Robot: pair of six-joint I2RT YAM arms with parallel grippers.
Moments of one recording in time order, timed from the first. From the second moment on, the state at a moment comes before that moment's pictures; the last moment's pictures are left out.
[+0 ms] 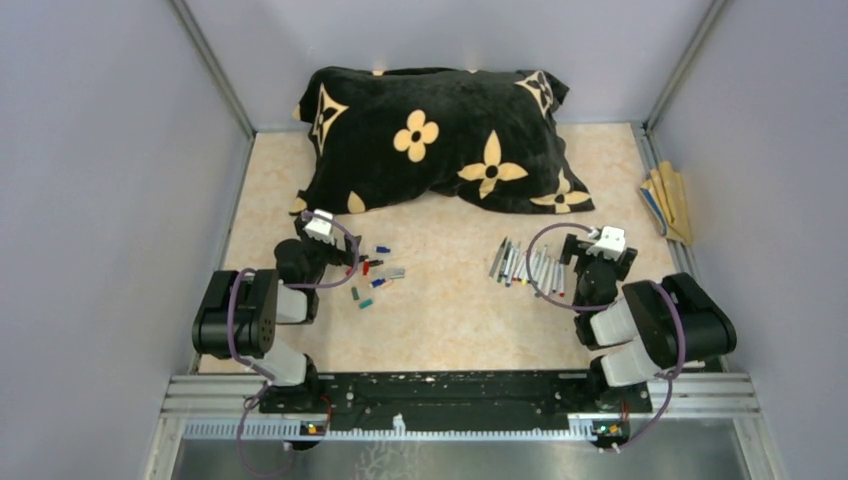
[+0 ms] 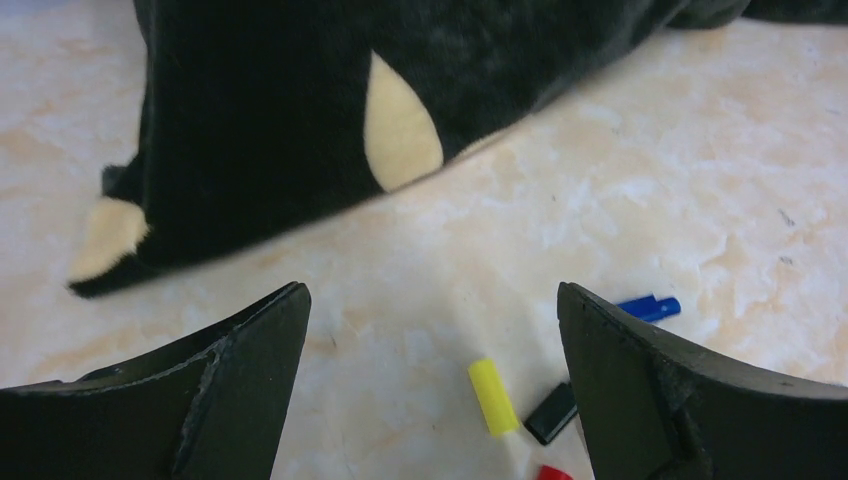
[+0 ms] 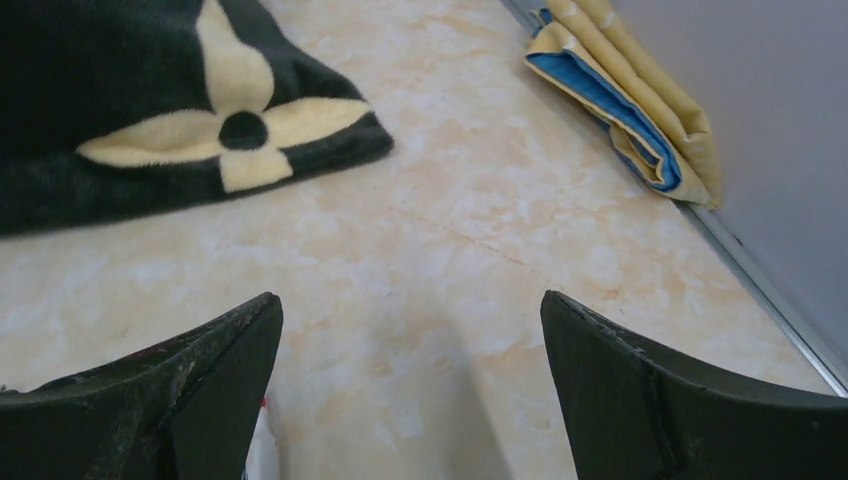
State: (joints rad) left arm 0.00 1.56 0.23 1.15 0.33 0.12; right arm 0.20 1.44 0.08 1.28 0.59 -0.01
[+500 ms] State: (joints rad) left arm 0.00 1.56 0.25 1.16 0.32 0.12; right arm 0.07 1.48 0.18 1.21 0.31 0.02
